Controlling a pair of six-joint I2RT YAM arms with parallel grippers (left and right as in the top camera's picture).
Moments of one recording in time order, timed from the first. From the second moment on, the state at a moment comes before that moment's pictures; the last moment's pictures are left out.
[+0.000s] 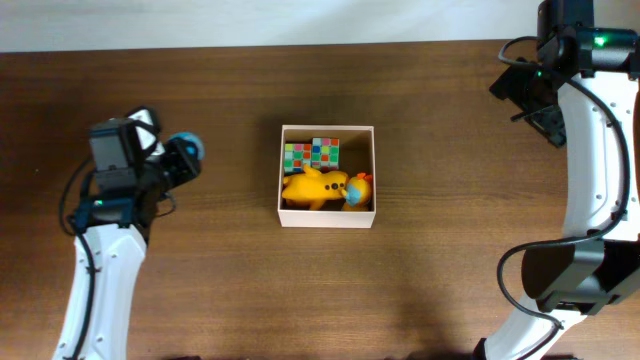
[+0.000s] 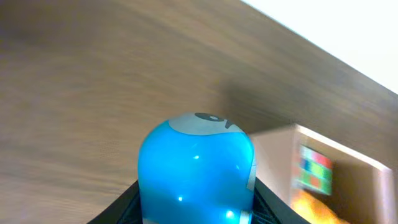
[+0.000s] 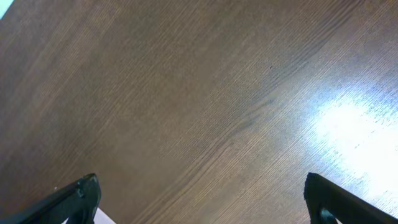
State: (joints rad) left arm 0.11 1.34 1.03 -0.46 0.24 -0.36; right arm -0.11 1.95 2.14 -1.47 0.19 0.73
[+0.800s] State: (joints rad) left arm -0.43 1.53 1.03 -0.04 0.23 -0.32; right arm -0.11 1.95 2.14 -1.47 0.19 0.73
